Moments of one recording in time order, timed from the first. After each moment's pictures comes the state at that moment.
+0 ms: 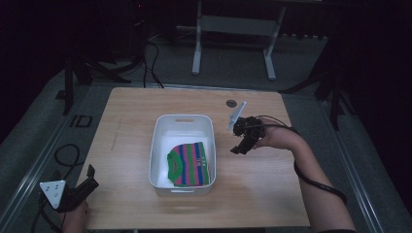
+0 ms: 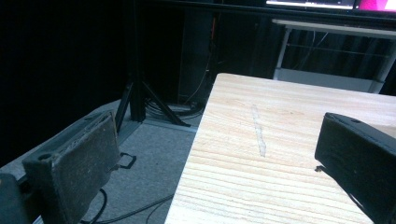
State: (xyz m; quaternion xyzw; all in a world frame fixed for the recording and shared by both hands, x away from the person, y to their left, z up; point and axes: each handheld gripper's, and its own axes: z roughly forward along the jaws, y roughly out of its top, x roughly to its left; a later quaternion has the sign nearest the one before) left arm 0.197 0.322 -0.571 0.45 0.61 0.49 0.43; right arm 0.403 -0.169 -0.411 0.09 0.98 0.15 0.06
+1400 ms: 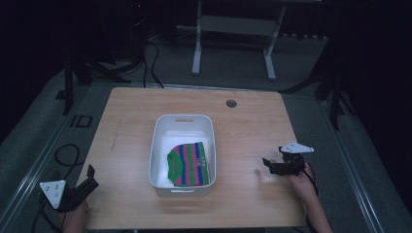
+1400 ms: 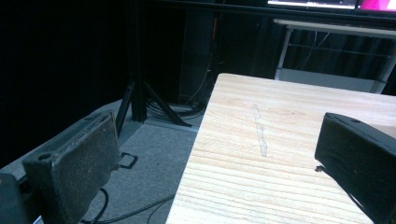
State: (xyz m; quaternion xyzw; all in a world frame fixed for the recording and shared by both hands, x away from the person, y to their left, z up) left arm 0.197 0.322 -0.571 0.45 0.61 0.49 0.43; right arm 0.352 -0.334 -0.542 0.40 0.81 0.37 0.23
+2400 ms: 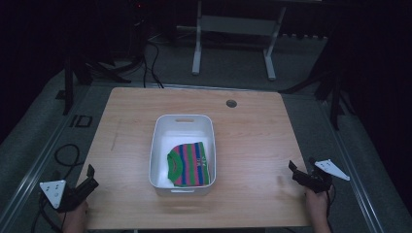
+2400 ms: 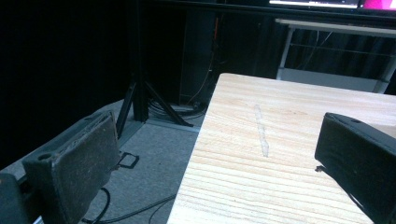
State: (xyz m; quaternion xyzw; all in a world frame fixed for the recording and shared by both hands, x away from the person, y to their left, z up) left arm 0.197 0.322 -0.570 0.45 0.61 0.50 0.43; right arm 0.301 -0.399 -0.555 0.52 0.66 0.44 0.33
